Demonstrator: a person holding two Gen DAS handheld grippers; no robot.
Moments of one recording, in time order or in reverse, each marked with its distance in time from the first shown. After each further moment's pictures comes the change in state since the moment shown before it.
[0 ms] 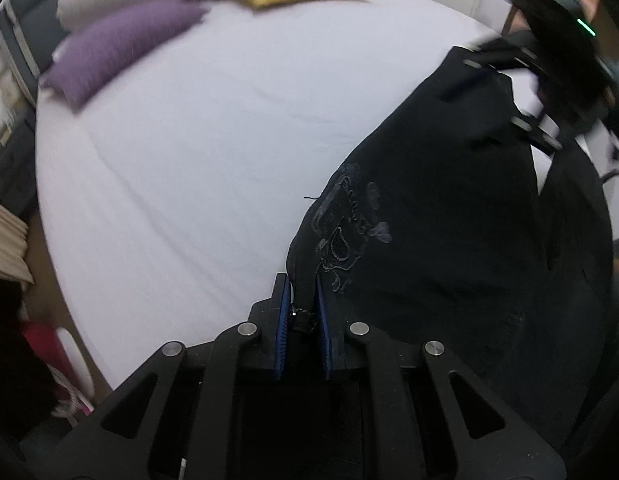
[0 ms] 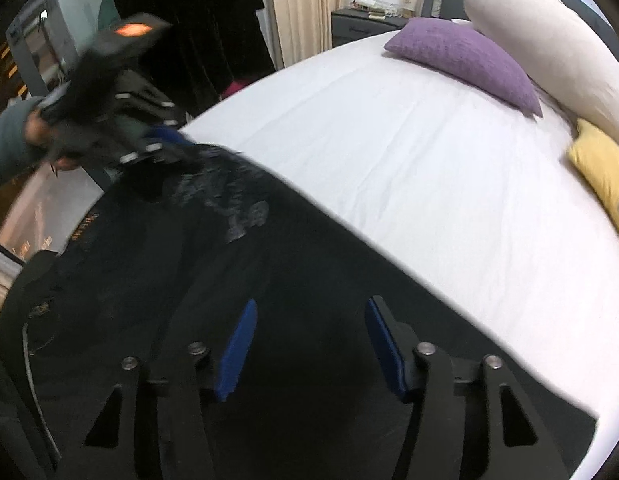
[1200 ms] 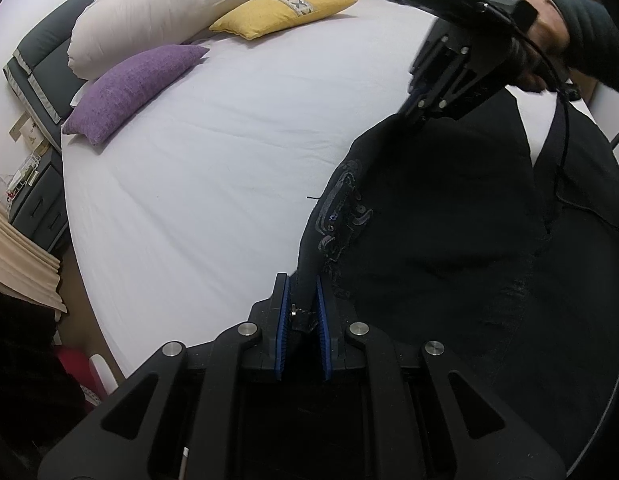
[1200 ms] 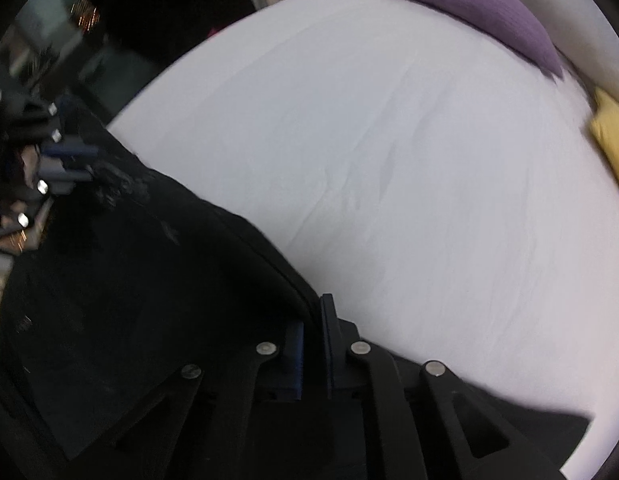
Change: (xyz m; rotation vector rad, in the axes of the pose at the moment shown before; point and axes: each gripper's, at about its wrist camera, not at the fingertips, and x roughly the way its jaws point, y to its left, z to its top) left arm -0.028 -0.074 -0.053 0.084 -0.097 0.120; right arm 0.048 -0.040 0.028 0.141 0.174 0.045
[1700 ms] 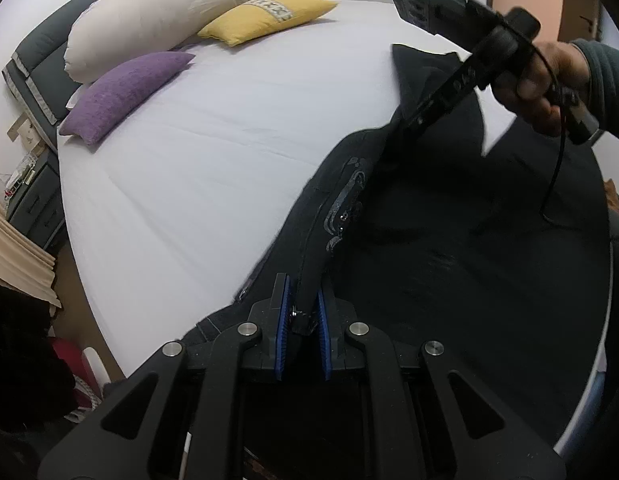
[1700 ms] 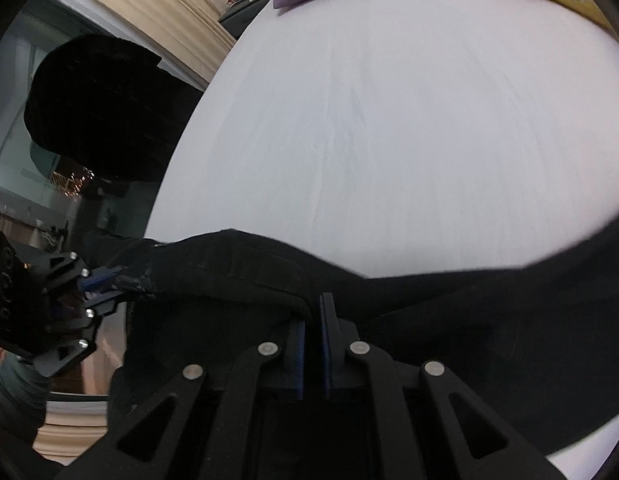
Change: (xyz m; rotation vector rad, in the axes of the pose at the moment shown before) left arm -0.041 -0.056 -0.026 0.012 -0.008 -0.028; right arm -0.028 -0.010 -0.090 0.521 -0.151 0.259
